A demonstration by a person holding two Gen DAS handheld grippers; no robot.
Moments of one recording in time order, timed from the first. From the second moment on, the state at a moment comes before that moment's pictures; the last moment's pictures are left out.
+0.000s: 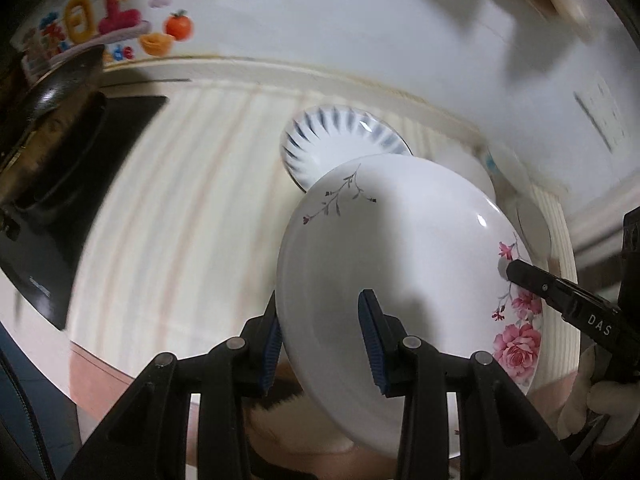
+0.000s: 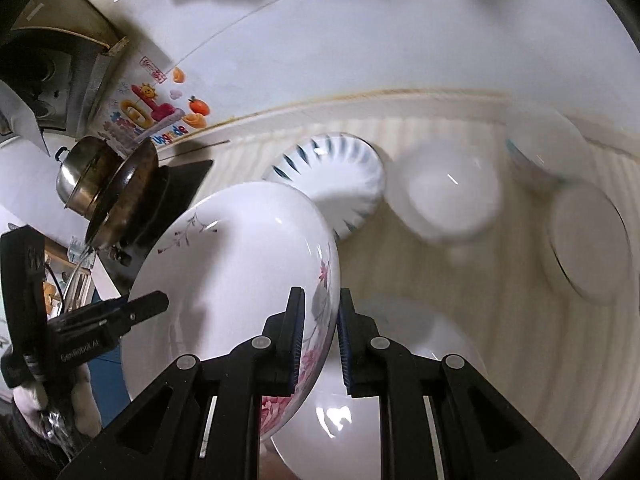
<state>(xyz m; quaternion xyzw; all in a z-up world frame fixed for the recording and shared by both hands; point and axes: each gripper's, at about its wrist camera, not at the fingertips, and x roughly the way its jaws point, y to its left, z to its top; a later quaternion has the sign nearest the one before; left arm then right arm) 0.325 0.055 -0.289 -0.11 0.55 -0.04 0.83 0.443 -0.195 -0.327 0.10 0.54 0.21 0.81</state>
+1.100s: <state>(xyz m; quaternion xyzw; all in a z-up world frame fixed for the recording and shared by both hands) 0.313 -0.047 -0.374 0.00 0.64 -0.06 0.76 0.376 -0.290 -0.415 0.13 0.60 0.14 0.78</state>
